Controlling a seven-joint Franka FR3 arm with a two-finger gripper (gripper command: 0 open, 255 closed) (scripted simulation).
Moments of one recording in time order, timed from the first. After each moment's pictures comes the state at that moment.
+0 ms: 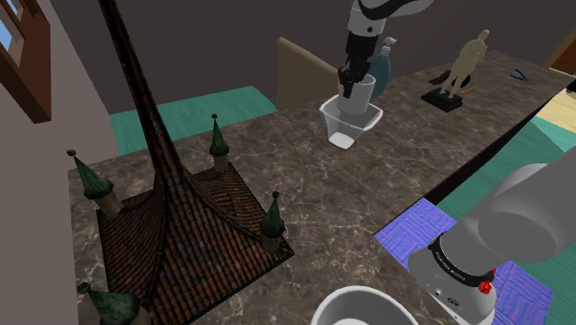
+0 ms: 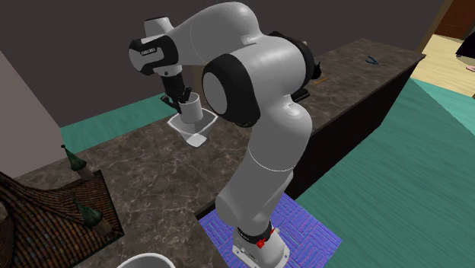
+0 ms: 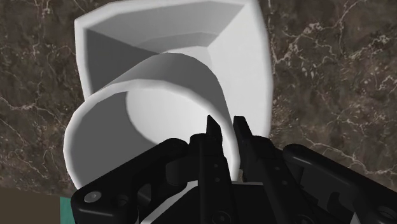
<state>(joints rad) -0.01 -0.19 -0.05 -2.12 -0.04 1.88 -0.13</state>
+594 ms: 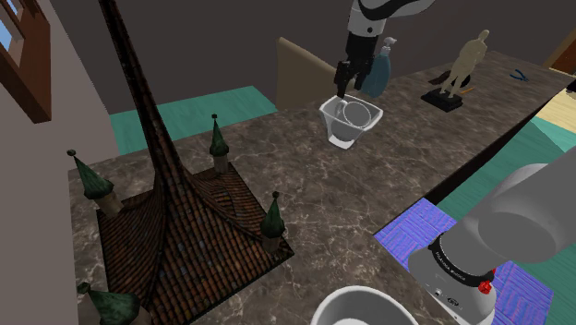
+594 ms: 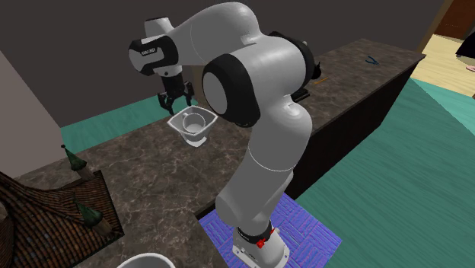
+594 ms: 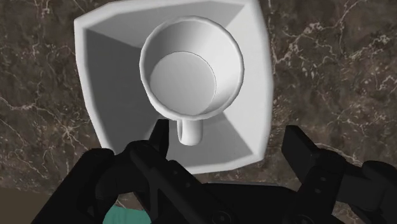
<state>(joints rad) -0.01 -0.19 -0.05 -2.12 -0.04 1.88 -0.13</state>
